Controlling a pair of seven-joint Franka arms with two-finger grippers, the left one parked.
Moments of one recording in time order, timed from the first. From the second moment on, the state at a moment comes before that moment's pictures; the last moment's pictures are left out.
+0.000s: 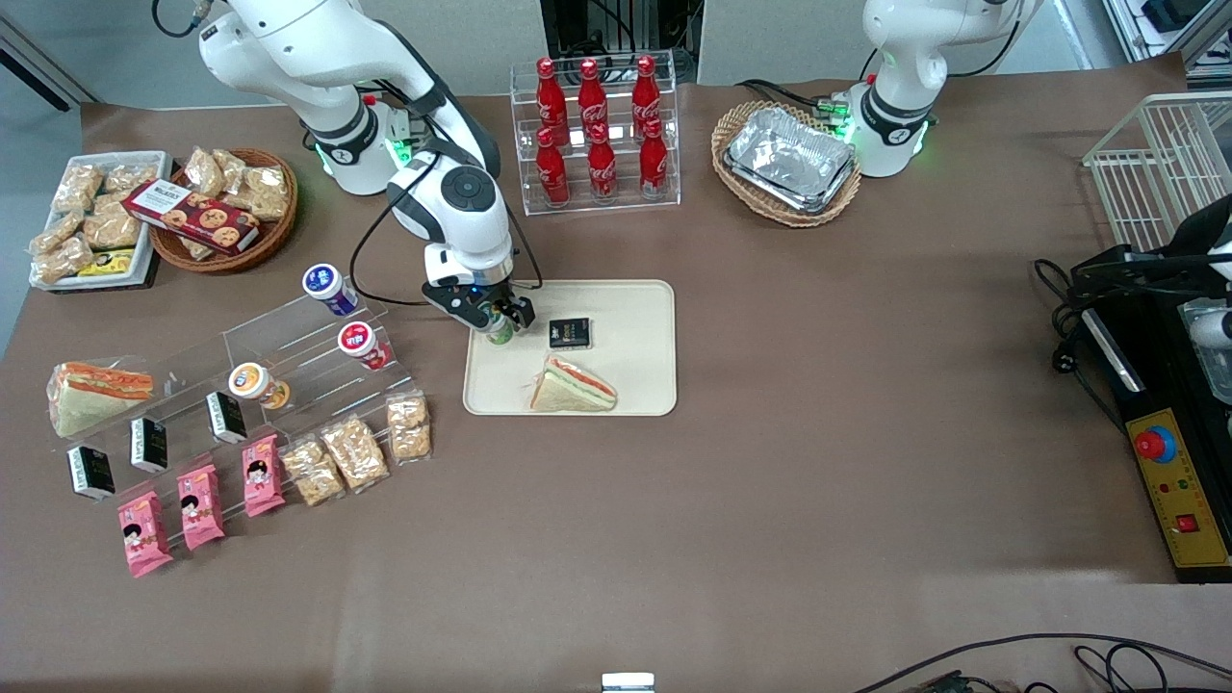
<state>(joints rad) 0.50 0.23 0.18 -2.41 -0.32 2.60 1.54</state>
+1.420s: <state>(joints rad) 0.48 0.02 0.18 -1.94 -0.03 1.76 1.04</state>
